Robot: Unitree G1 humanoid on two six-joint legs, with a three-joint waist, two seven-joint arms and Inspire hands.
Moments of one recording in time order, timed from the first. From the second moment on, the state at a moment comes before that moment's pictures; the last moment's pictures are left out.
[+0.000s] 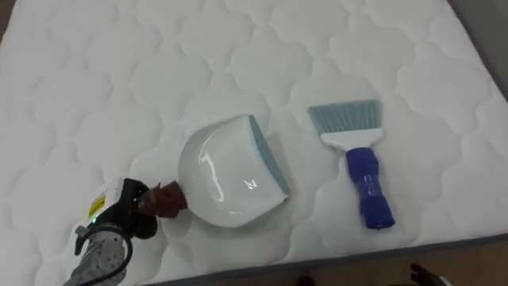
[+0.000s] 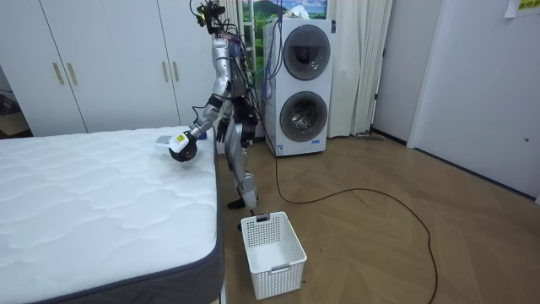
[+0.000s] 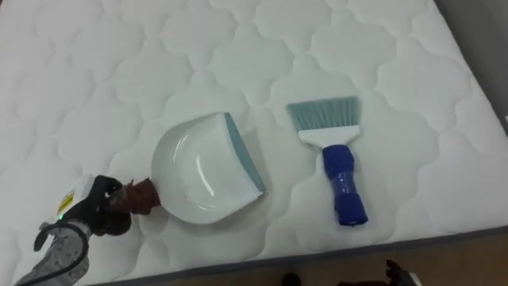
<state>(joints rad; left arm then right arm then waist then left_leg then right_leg) -0.17 0.37 -0.23 0.94 0.41 -0.13 0.34 -0.12 -0.34 0.12 1.23 0.38 -0.11 -0.16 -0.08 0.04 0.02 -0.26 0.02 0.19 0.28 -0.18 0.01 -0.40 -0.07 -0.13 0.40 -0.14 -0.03</state>
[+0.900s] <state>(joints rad) -0.05 0.39 -0.16 0.92 0.41 -0.19 0.36 -0.06 -0.39 0.01 0.73 0.28 -0.27 -0.66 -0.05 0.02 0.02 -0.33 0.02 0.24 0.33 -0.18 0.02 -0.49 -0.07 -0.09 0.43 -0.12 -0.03</state>
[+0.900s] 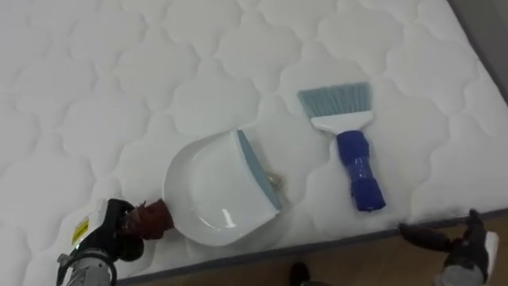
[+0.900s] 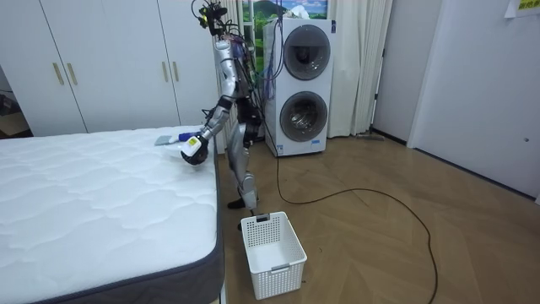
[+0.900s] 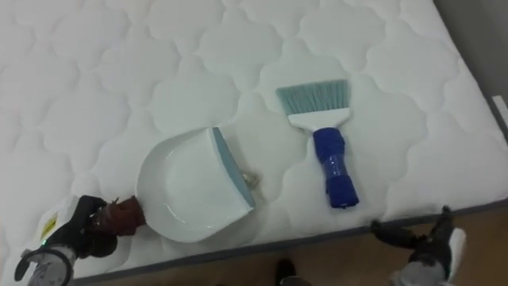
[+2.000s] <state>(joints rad) -0.06 0.39 -0.17 0.97 0.40 -0.16 0.22 -0.10 -0.39 0.20 0.76 0.00 -0.37 -0.72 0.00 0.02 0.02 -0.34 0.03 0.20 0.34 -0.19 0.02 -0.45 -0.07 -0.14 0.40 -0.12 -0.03</state>
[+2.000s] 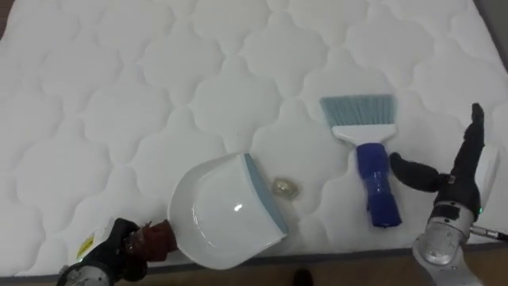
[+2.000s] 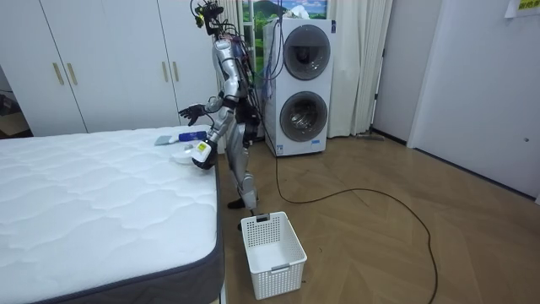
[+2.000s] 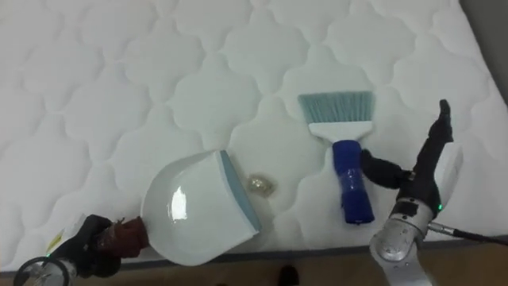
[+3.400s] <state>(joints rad) -0.18 0.41 -0.26 1.05 0.40 -0.16 0.23 -0.25 -0.36 0.27 1.06 0.11 -0.31 -0.50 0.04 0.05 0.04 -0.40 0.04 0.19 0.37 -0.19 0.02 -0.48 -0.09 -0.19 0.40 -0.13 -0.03</state>
